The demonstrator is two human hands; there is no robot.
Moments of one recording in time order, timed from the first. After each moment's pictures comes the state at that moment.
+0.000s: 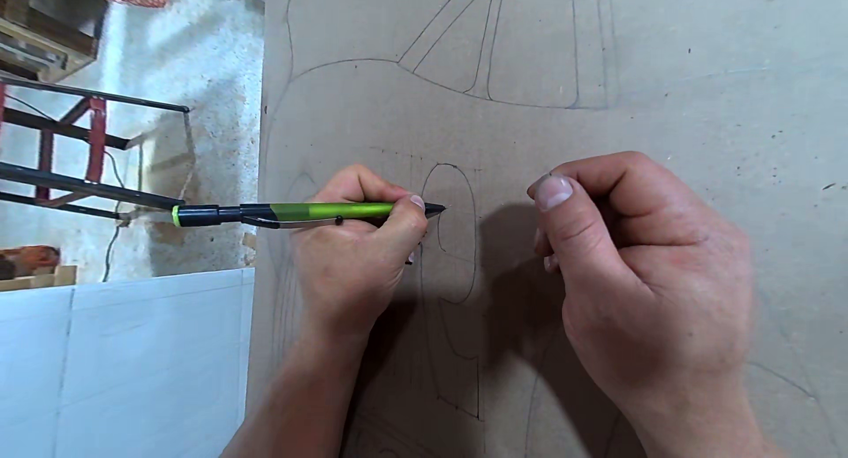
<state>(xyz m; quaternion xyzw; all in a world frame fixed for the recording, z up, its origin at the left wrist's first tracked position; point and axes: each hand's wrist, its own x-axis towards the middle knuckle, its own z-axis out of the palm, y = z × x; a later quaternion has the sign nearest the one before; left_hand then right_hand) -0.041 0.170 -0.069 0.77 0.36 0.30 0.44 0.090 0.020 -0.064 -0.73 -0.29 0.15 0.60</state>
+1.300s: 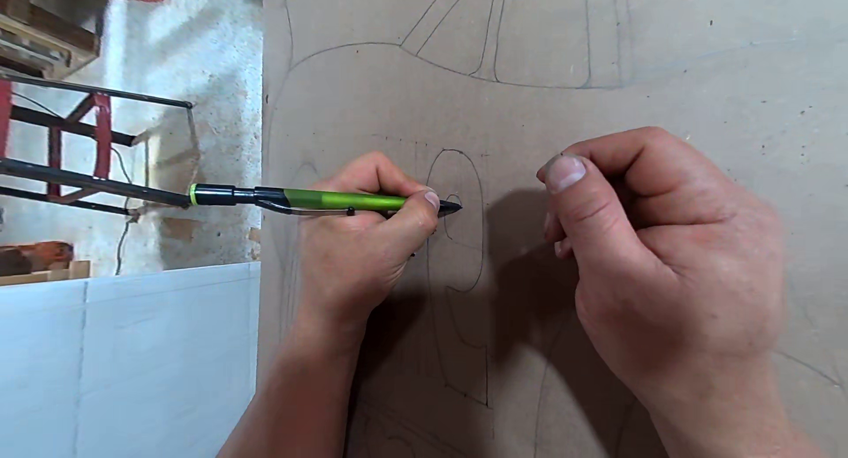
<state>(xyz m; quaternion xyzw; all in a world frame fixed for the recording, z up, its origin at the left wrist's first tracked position) -0.047 0.181 -0.070 0.79 0.29 0.25 0.48 0.089 0.019 -0.065 -0.74 -0.29 0.15 0.59</state>
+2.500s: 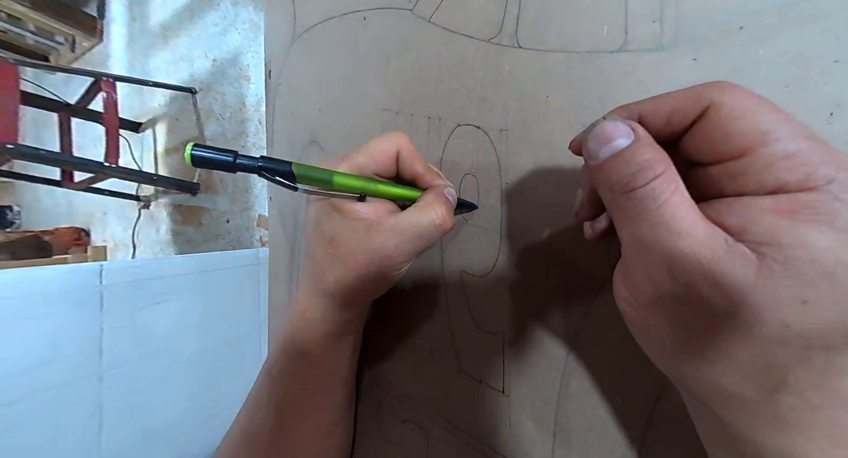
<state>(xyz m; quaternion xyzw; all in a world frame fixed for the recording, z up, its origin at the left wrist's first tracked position) -0.054 0.190 -0.070 0.81 0.21 0.21 0.51 0.091 0.019 -0.070 -0.72 -0.30 0.16 0.60</state>
